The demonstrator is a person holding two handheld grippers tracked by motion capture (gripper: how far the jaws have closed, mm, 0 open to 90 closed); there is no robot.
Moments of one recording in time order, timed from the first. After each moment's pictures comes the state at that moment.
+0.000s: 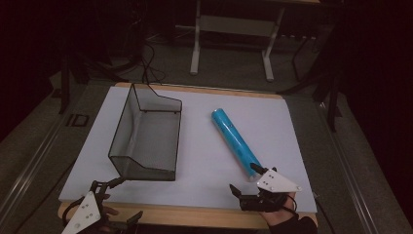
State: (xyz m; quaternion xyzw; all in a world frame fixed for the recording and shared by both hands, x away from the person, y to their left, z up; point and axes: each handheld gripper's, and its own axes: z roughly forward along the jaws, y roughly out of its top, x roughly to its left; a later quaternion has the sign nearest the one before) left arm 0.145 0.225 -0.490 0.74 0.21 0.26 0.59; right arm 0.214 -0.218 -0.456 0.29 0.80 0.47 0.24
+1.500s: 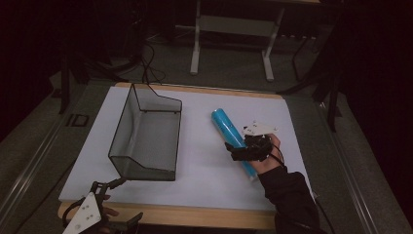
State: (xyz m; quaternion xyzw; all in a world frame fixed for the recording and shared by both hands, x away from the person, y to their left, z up) left arm 0.144 0.225 -0.490 0.74 0.20 0.26 0.59; right arm 0.341 -0.195 -0.441 0.33 0.82 0.40 0.24
